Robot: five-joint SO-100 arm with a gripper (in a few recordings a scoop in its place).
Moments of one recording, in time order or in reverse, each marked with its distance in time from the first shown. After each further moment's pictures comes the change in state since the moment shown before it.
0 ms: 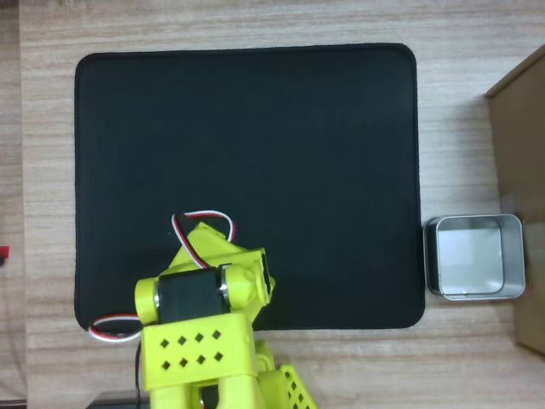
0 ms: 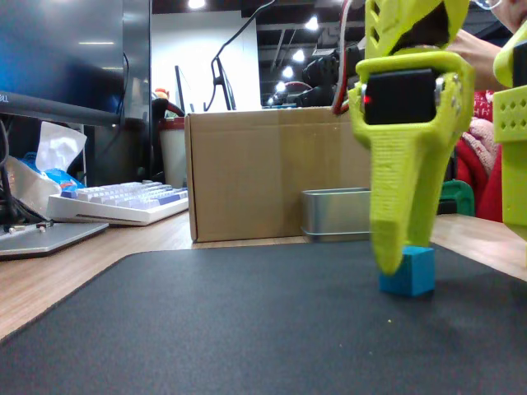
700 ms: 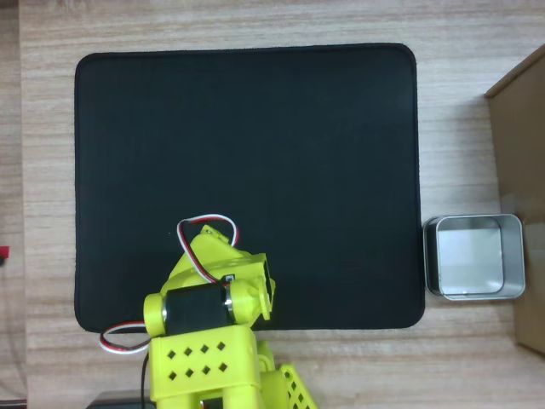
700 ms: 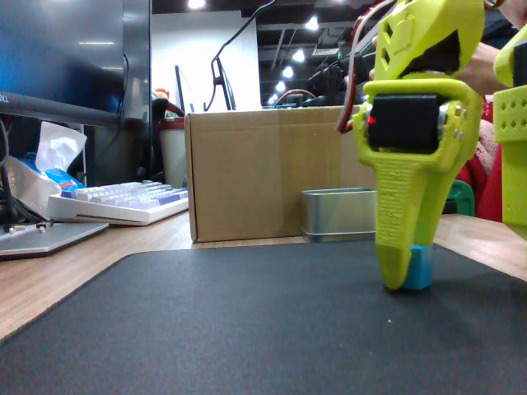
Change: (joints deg) arm 0.0 1.8 6.9 -8.6 2.9
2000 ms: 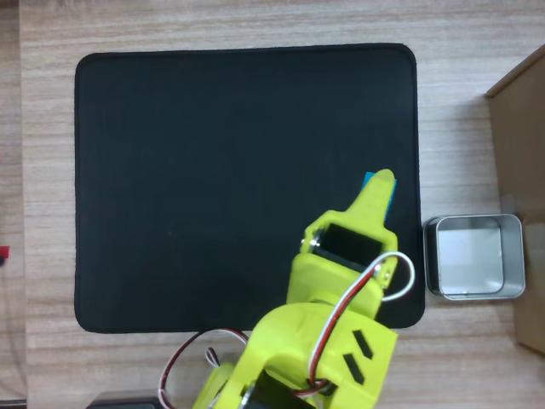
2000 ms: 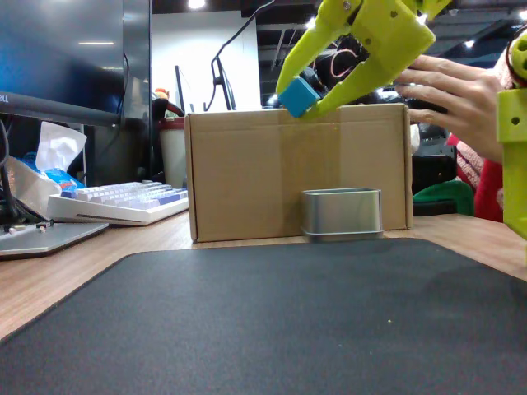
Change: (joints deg) arm 39.4 32.1 -8.3 -6.0 33.9
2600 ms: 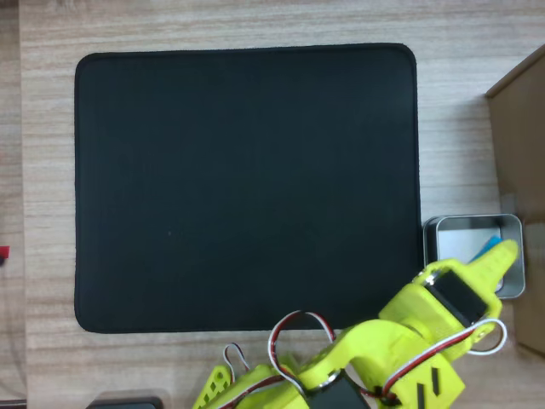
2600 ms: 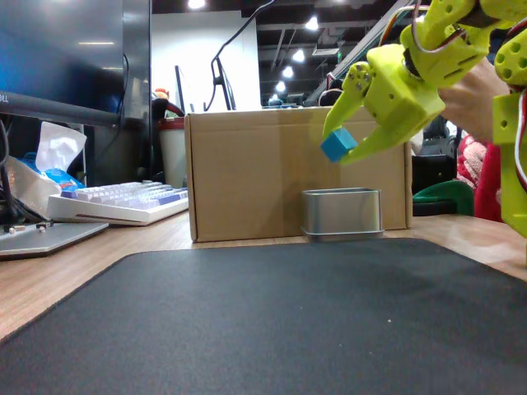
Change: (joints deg) arm 25.4 -12.7 15.6 -33.9 -4.4
